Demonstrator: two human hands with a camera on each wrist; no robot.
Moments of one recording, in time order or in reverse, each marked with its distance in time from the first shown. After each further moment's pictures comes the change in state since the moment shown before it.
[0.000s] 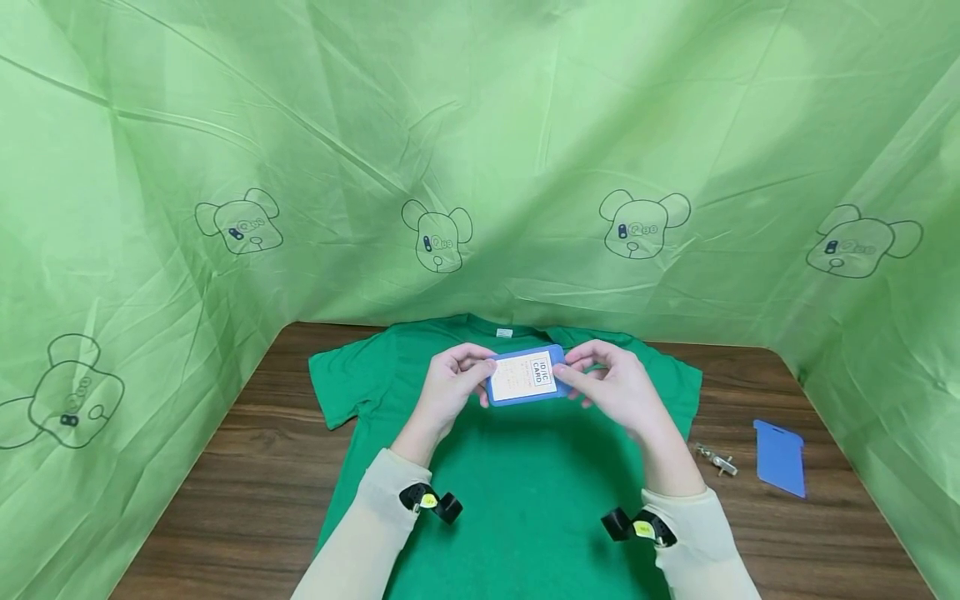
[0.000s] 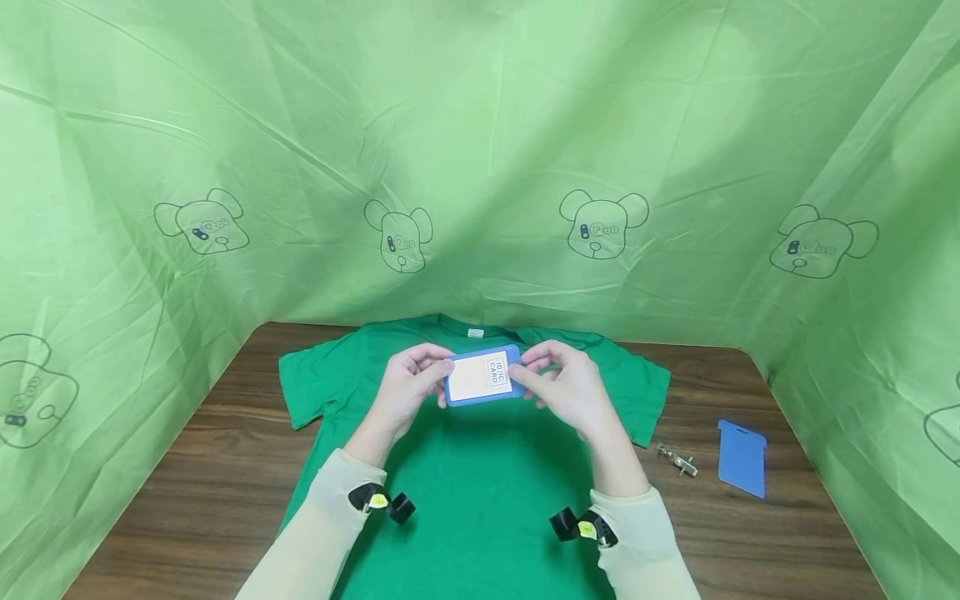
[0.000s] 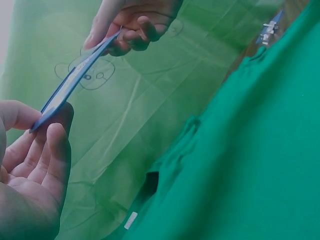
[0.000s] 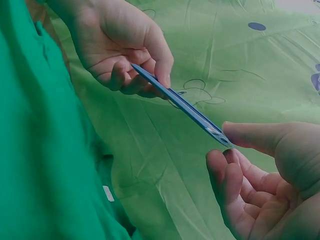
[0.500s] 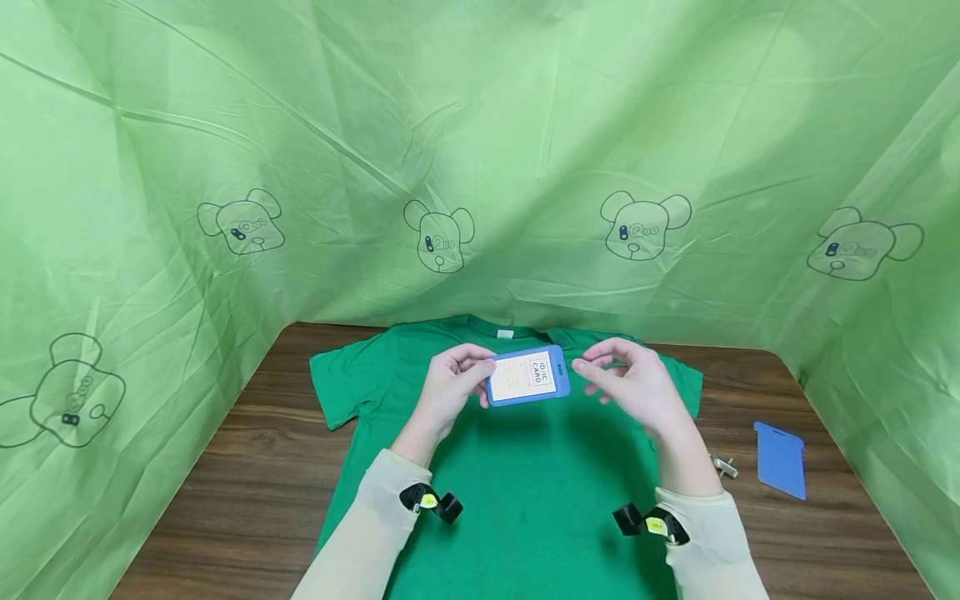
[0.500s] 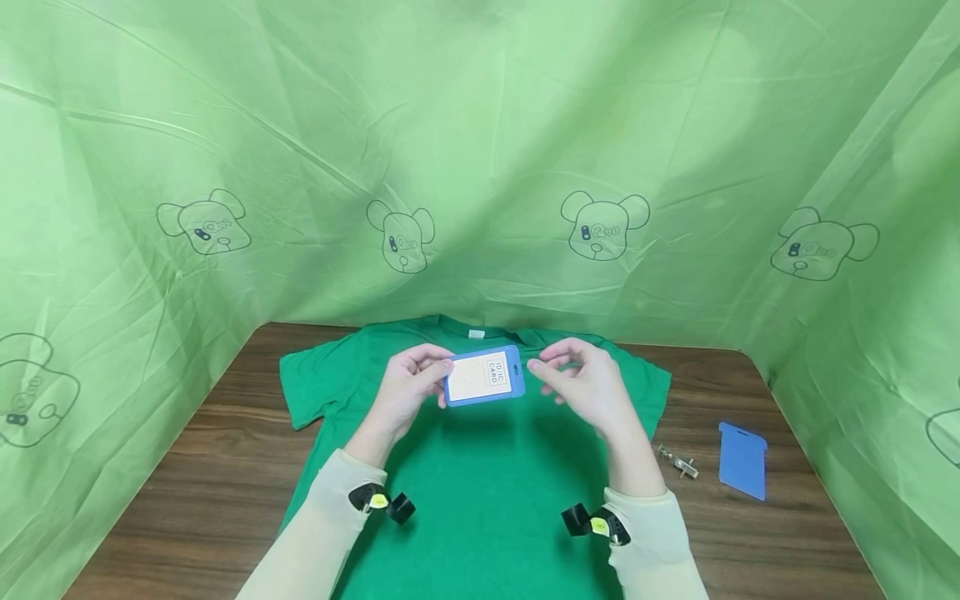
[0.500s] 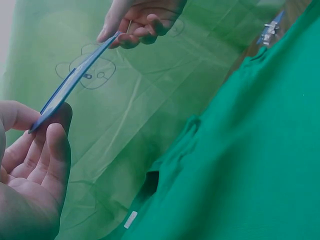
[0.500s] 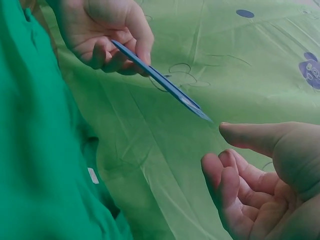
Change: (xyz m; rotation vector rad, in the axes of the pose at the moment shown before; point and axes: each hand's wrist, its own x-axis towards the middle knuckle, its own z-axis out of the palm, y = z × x) left_hand 0.001 -0.003 -0.003 -0.008 0.003 -0.004; right_hand -0.002 0.008 -0.021 -0.004 0.031 0.008
